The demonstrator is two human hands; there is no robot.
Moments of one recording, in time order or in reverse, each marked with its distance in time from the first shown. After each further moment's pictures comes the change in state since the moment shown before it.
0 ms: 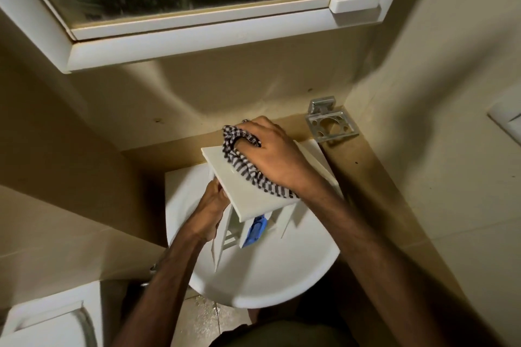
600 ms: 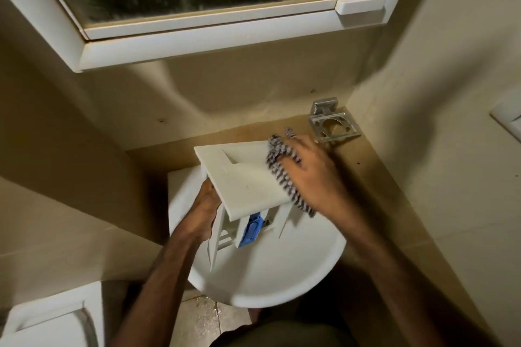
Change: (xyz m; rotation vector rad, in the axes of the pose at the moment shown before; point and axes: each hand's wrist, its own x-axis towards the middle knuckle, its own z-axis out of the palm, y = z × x) left_hand -0.017 0.020 -0.003 -0.095 -0.012 0.090; right_hand -0.047 0.043 -0.003 -0.061 0.165 0.190
